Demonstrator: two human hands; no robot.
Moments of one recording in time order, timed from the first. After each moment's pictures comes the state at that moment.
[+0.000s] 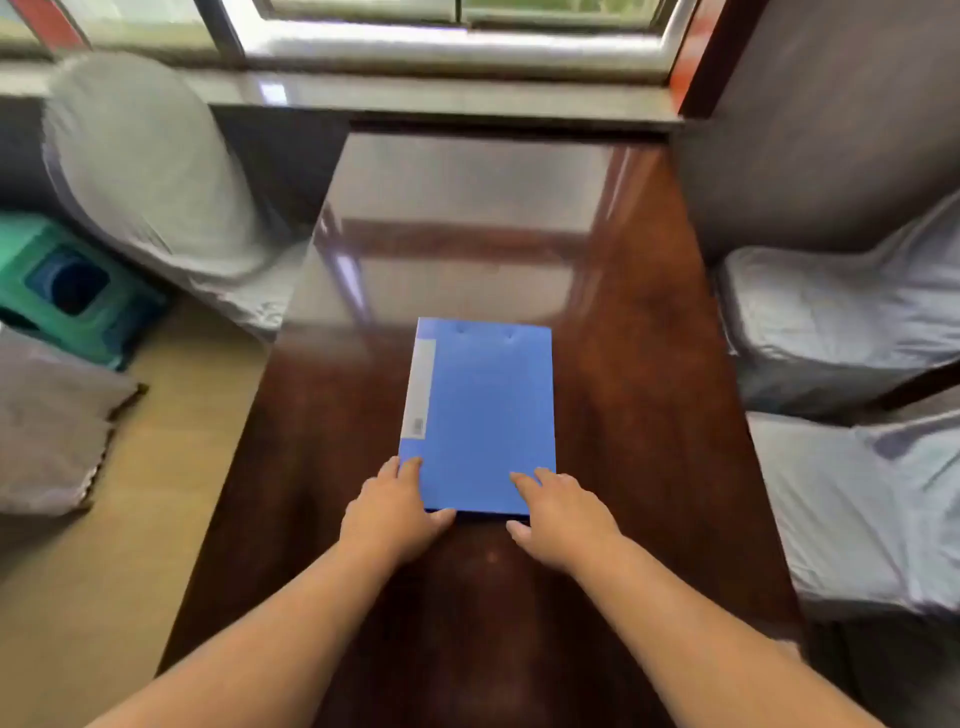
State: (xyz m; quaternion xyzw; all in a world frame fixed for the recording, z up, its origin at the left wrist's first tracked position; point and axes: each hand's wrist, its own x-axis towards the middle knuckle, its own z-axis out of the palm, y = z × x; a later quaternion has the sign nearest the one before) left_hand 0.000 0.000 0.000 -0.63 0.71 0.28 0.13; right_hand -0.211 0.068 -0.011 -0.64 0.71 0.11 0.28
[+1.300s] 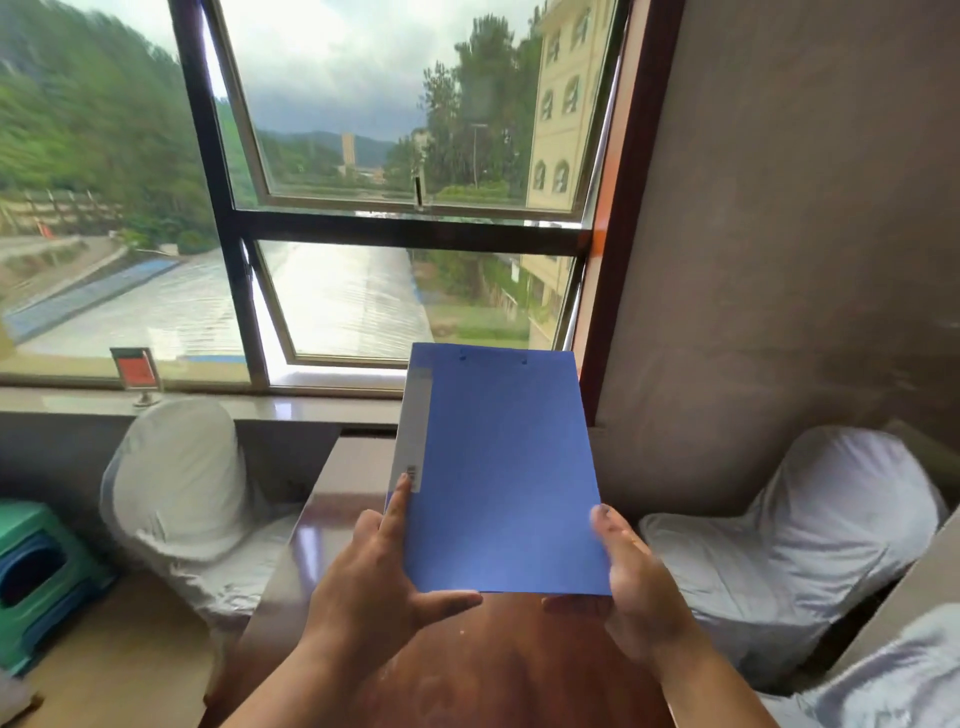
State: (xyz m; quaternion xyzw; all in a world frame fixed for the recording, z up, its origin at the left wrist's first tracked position) left_hand -0.048 -0.014 0.314 -0.52 0.79 0.20 -0.25; right_hand -0.320 0.070 0.298 -0.31 0.48 -0.64 0.51
